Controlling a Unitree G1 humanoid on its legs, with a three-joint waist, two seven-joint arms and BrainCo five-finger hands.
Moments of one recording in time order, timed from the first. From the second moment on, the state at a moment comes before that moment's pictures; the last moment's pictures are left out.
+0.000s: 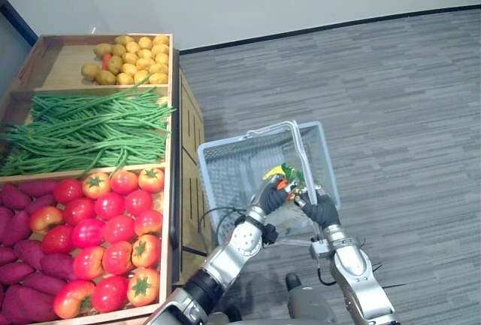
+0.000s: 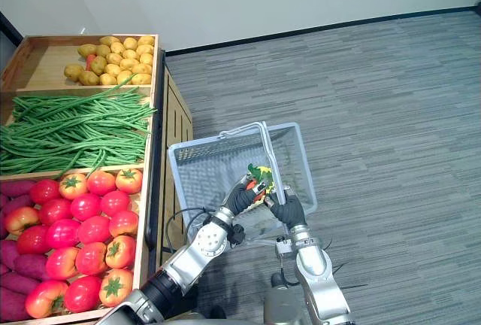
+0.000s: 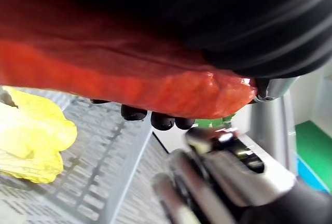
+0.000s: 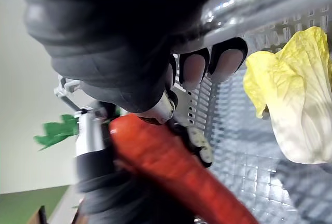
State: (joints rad) left arm -0.28 0.00 -0.57 0.54 0.33 -0.15 0.25; right arm 0.16 -0.15 0.27 -0.07 0.15 -0.10 -0.02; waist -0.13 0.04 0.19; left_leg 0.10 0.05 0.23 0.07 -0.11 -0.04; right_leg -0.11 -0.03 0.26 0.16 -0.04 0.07
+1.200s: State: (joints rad) left arm 0.12 0.06 -0.28 0.08 0.00 -0.20 0.15; right arm 0.30 -0.11 -0.16 -0.09 0.00 -0.09 -0.15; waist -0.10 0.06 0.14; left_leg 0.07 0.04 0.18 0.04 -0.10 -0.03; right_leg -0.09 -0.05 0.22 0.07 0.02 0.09
